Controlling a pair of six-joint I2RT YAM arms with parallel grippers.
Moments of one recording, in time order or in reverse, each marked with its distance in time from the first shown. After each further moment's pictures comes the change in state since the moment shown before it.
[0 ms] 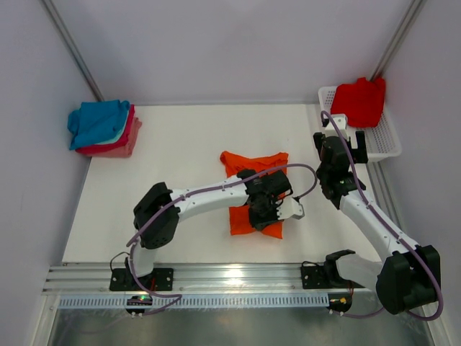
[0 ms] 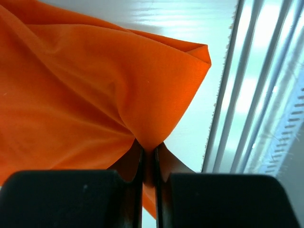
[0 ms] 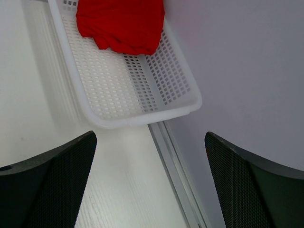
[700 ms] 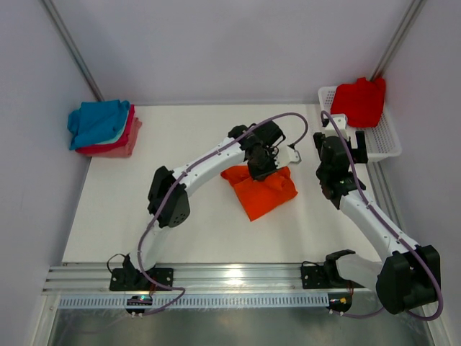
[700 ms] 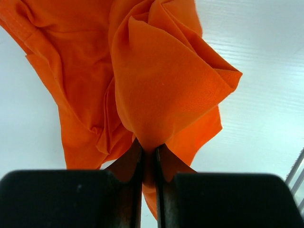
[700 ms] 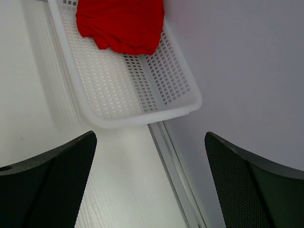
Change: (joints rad) left arm 0.231 0.215 0.563 -0.177 -0.047 0.142; right arm 0.000 0.000 0.000 0.000 0.001 -0.001
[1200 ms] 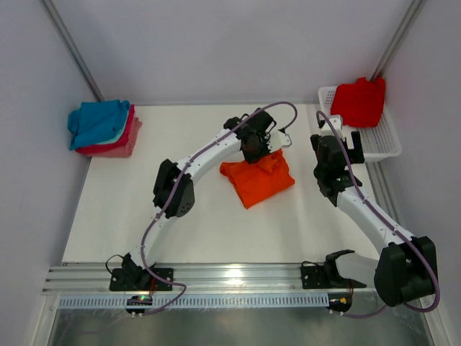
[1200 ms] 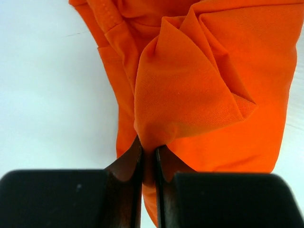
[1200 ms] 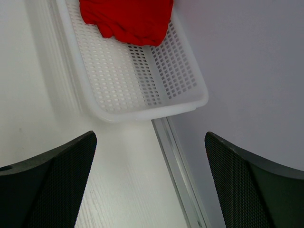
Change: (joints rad) left arm 0.113 0.151 0.115 0.087 -0.090 0.055; right arm 0.000 0.049 0.000 -0.007 -0.003 0.002
